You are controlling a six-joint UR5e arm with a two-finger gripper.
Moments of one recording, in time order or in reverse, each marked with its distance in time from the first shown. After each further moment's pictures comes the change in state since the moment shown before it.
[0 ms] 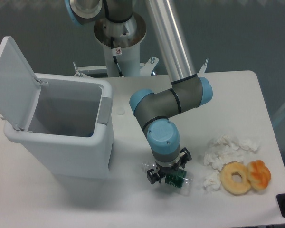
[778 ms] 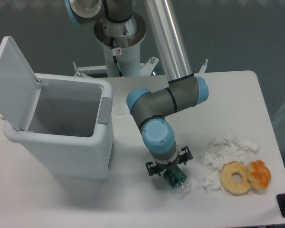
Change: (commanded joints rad) arm -0.011 0.009 -0.023 0.003 0.071 0.157
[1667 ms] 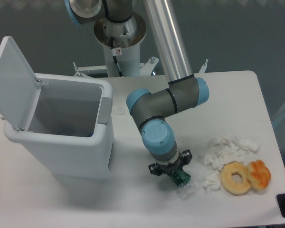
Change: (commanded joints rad) arm 0.018 0.032 0.041 0.002 -0.058 0.028
